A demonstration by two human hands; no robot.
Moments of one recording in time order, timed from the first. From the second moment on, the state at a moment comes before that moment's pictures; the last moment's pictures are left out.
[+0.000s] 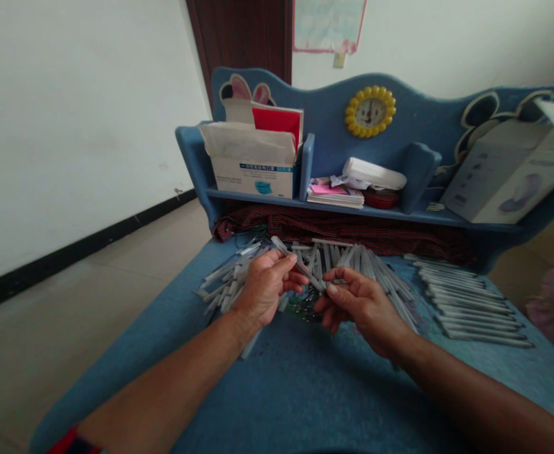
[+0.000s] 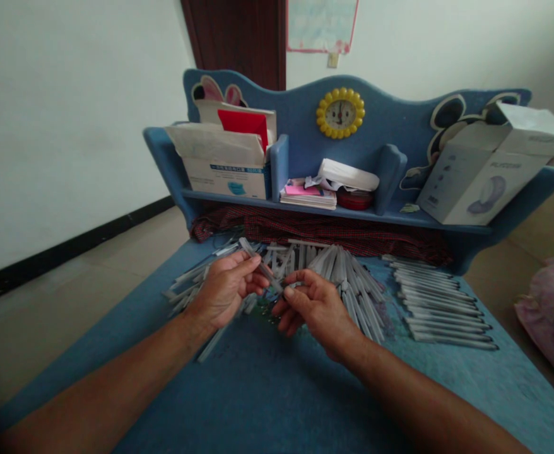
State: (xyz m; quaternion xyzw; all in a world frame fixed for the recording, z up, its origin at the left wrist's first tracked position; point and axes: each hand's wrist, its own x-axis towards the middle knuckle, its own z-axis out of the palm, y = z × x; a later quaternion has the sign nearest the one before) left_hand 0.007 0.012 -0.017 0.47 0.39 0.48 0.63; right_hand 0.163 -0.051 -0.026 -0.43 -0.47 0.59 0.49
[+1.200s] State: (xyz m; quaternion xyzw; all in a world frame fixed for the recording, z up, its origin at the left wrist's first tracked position) left_hand 0.009 0.007 -0.014 0.47 0.38 0.50 0.62; right_hand 0.166 -0.049 -0.032 -0.54 -0.56 0.50 0.38
